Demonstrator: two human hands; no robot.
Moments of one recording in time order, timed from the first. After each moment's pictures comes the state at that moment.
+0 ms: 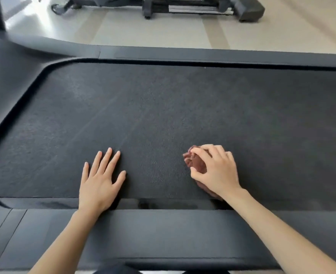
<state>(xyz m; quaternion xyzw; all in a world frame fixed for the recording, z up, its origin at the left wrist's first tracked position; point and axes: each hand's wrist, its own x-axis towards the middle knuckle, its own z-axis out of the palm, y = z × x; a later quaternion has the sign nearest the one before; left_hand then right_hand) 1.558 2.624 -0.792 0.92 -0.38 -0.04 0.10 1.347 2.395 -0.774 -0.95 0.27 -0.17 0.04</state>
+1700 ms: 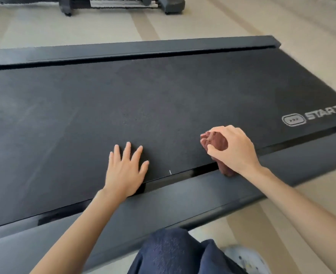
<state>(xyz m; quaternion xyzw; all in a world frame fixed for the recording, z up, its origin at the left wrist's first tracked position) 1.420 2.489 -0.767 0.82 -0.56 -0.10 0.05 1.172 2.342 -0.716 -0.84 0.49 -0.19 0.12</state>
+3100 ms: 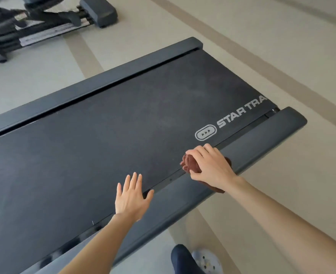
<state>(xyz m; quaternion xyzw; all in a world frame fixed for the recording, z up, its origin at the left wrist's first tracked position) 1.189 2.354 -0.670 0.78 -0.59 -0.20 -0.08 0.955 2.240 -0.631 -0.89 0.44 -0.03 0.07</state>
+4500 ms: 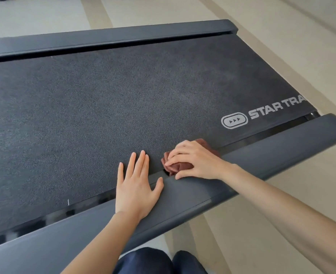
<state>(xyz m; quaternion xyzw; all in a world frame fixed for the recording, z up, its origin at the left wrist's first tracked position) 1.193 2.368 -0.777 0.79 -0.60 -0.10 0.08 1.024 2.213 -0.753 -0.96 0.14 -0.06 0.22</state>
